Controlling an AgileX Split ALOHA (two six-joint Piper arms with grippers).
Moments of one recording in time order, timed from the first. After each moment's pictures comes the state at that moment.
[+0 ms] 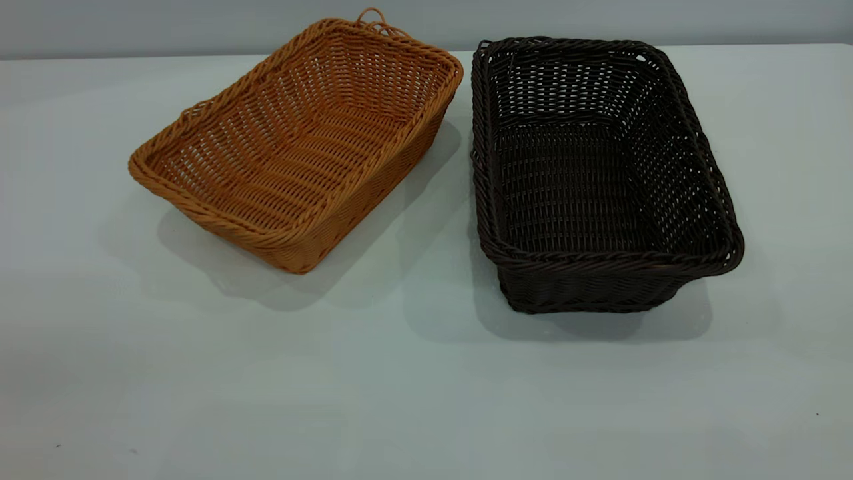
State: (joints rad) left arm -0.02 -0.02 -0.49 0.04 1.11 -0.04; right arm -0.07 -0.02 -0.47 0.02 1.12 -0.01
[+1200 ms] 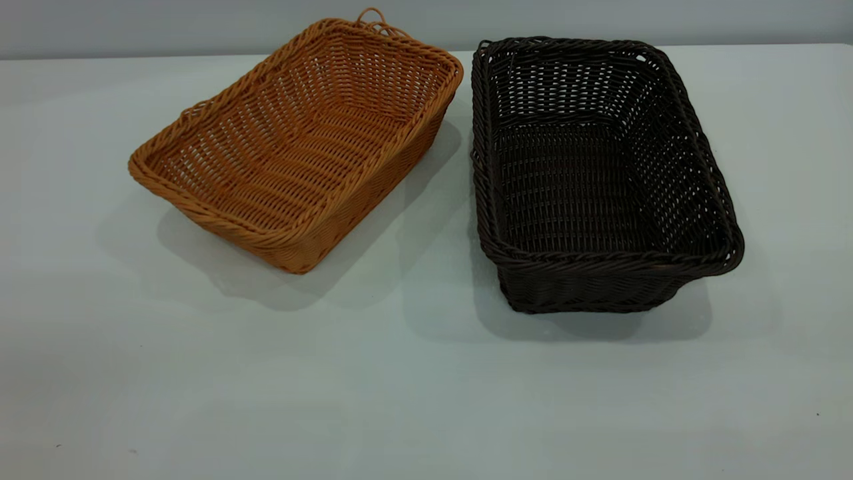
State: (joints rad) left arm -0.02 -0.02 -0.49 0.04 1.11 -0.04; right arm -0.07 -0.02 -0.47 0.02 1.12 -0.01
